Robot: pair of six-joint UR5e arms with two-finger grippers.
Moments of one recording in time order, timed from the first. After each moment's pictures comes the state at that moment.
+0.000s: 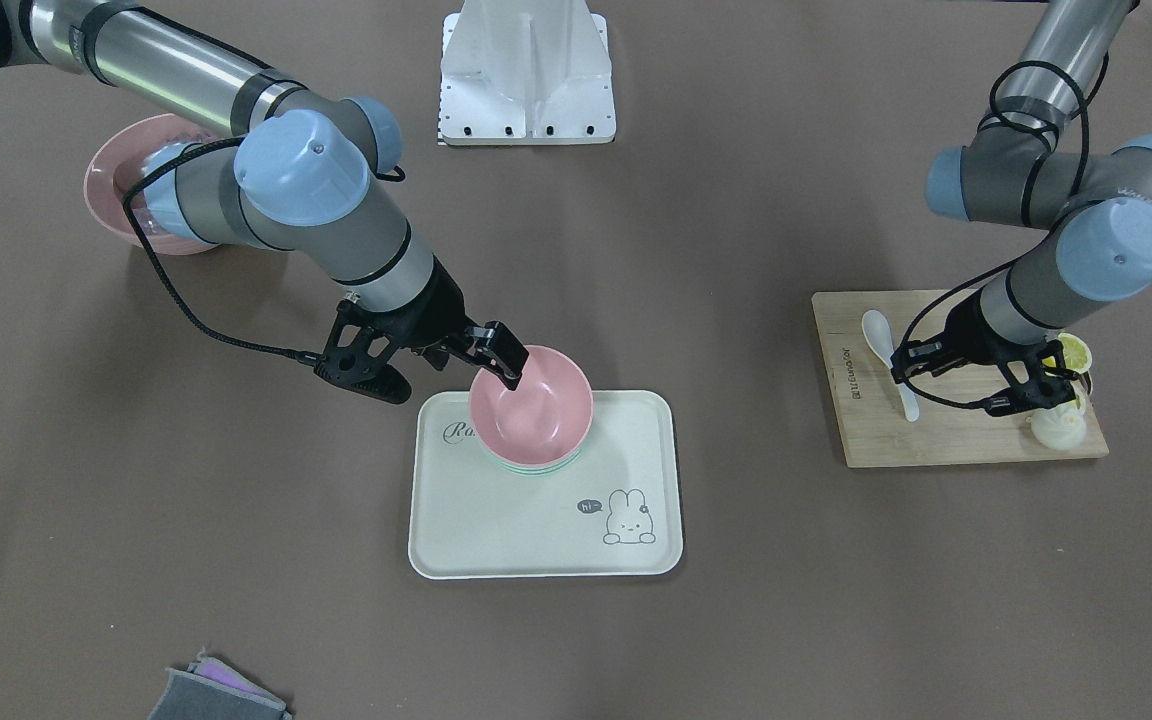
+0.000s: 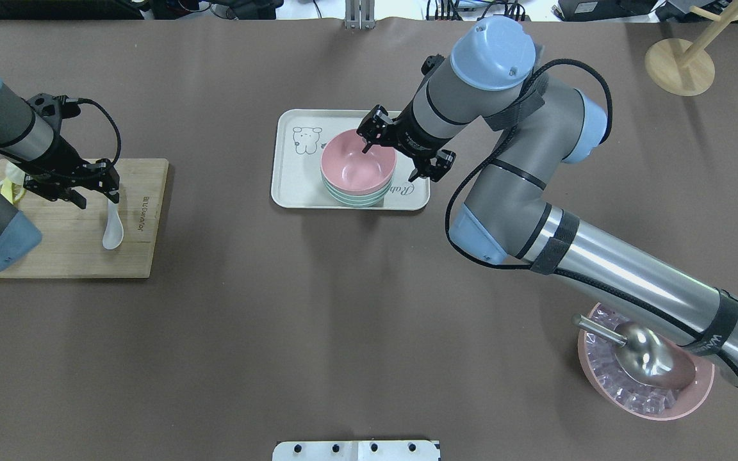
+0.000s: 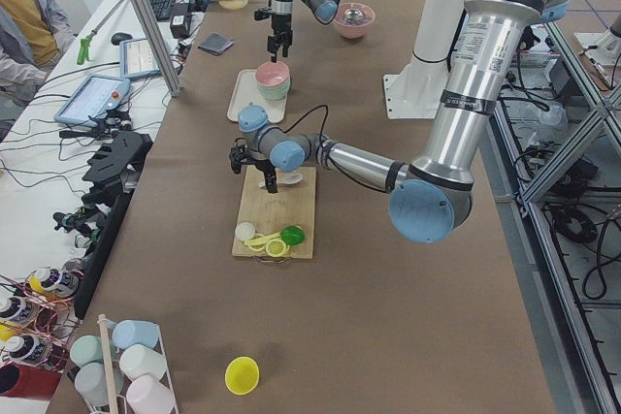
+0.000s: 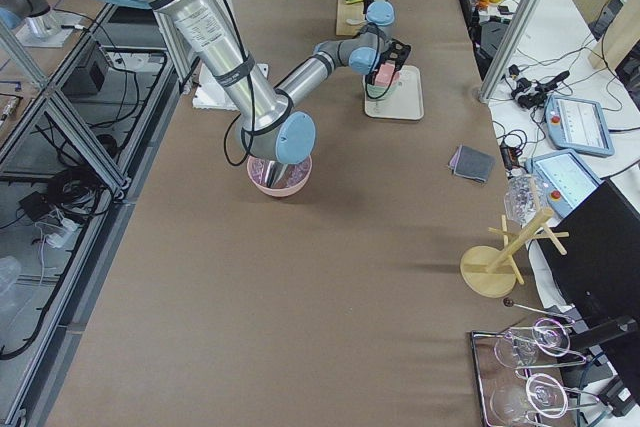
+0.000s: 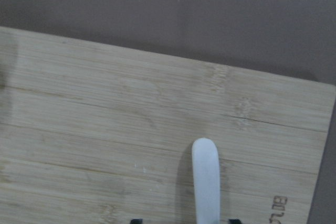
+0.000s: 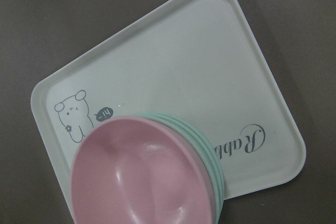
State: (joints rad) left arm -0.96 -1.84 -1.51 -1.89 -2.28 -0.96; right arm 0.73 -0.83 1.47 -1.18 2.10 1.65
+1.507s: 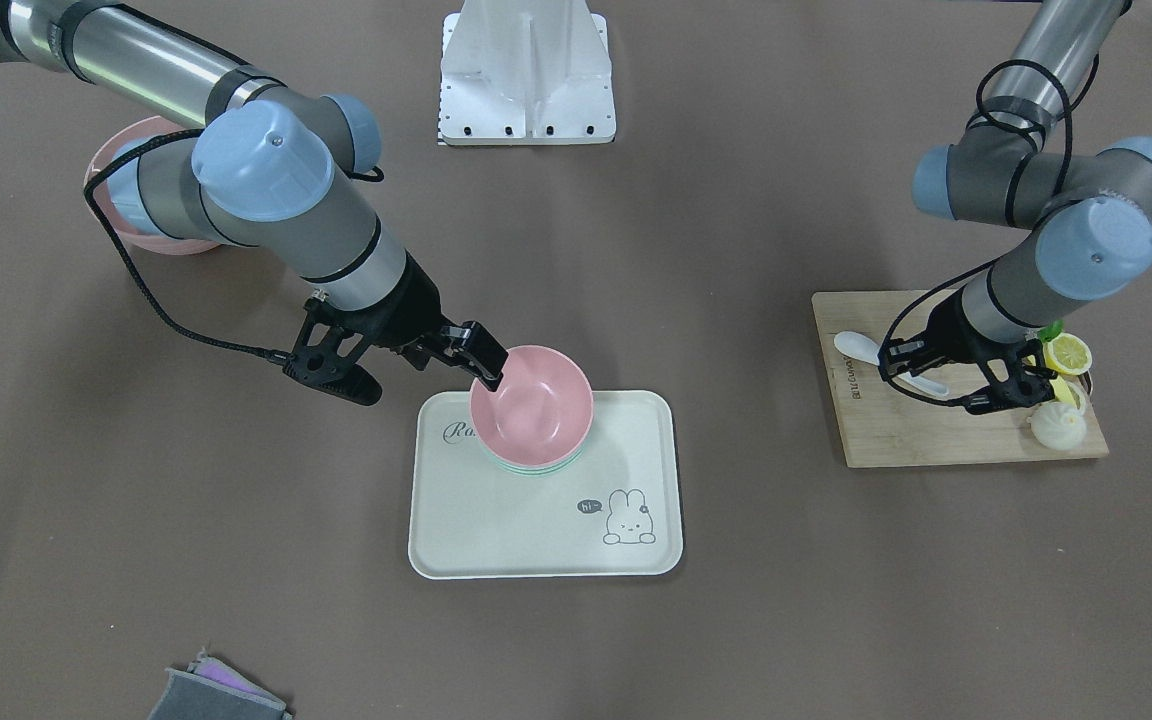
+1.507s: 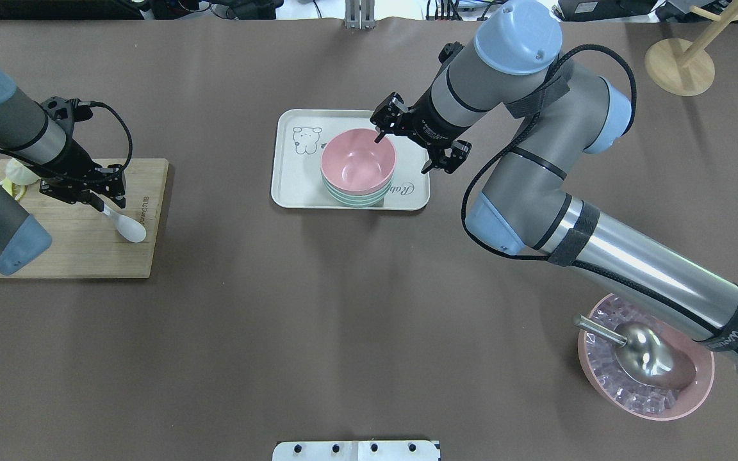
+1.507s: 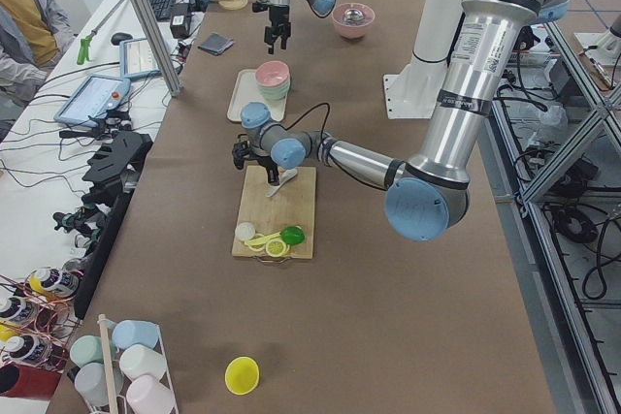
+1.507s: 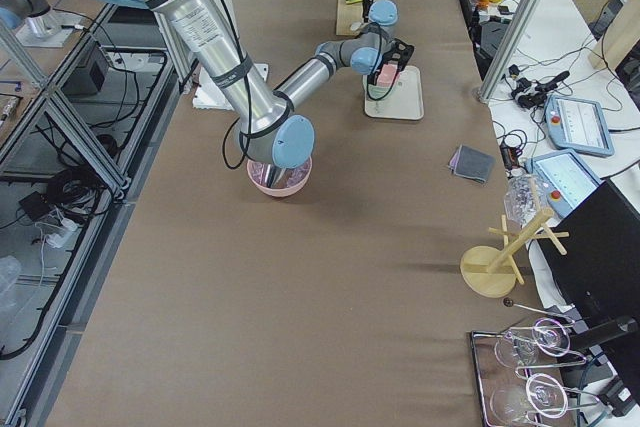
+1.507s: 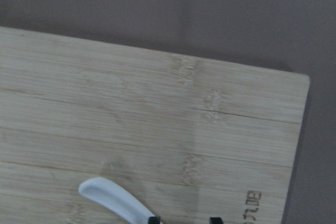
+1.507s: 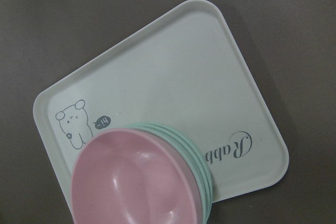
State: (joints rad) left arm -0.94 -1.86 -1.52 -1.89 -2.28 -1.00; right arm 0.75 -0.85 1.50 -1.19 2.13 1.65
